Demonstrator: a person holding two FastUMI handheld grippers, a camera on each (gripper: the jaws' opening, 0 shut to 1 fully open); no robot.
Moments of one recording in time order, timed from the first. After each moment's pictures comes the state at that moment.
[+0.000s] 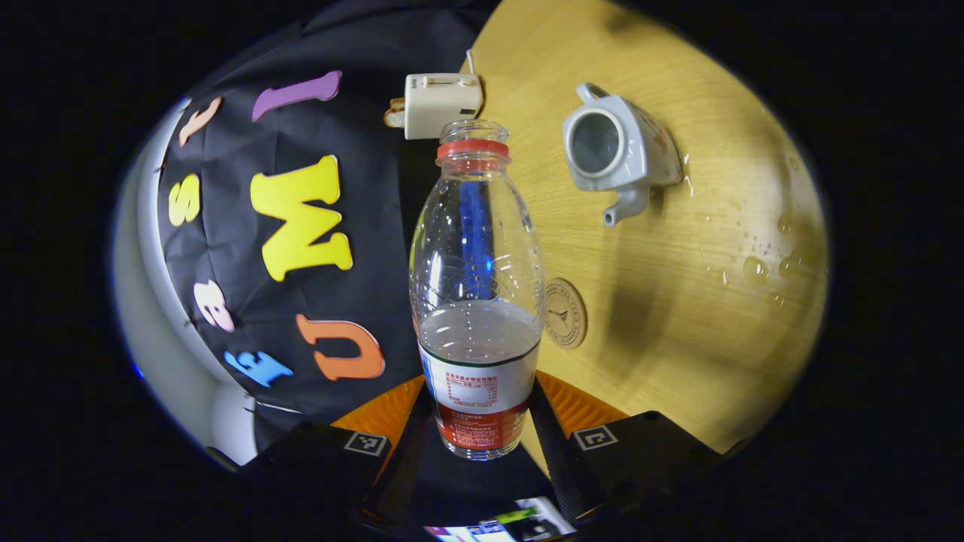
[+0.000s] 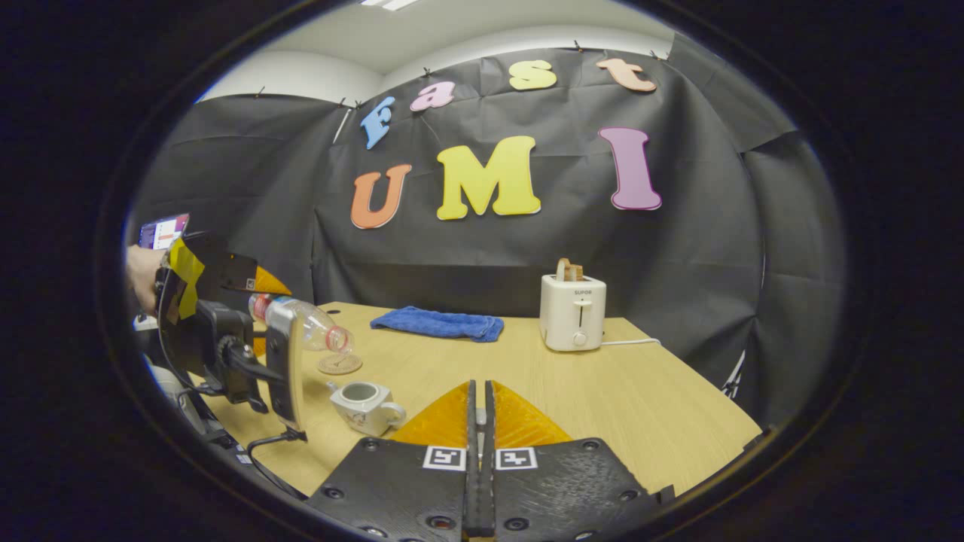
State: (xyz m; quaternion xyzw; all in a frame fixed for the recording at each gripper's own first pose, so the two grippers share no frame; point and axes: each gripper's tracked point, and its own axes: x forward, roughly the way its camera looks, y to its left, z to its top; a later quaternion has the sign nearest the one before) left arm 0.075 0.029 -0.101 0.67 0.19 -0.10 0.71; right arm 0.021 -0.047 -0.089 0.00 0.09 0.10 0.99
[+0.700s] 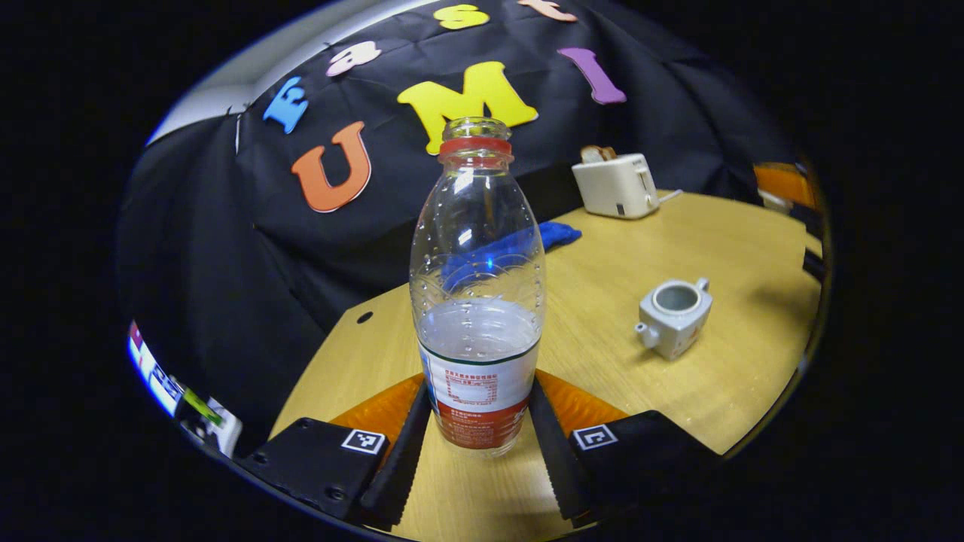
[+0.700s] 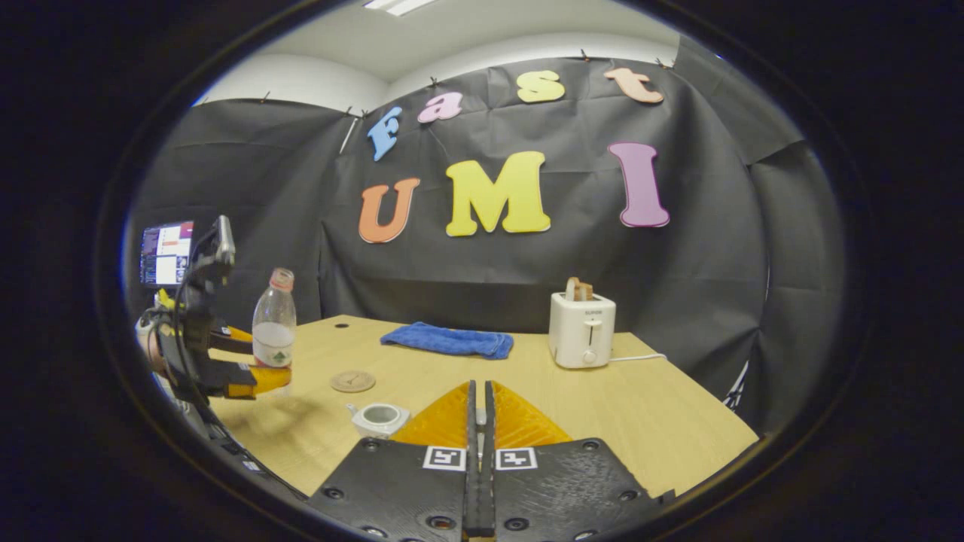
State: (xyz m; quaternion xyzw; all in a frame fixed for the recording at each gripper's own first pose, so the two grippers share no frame) left arm 0.053 0.042 -0.119 0.14 0.20 -0.08 0.97; right arm 0.020 -0.022 -0.062 0.00 0.08 0.12 0.99
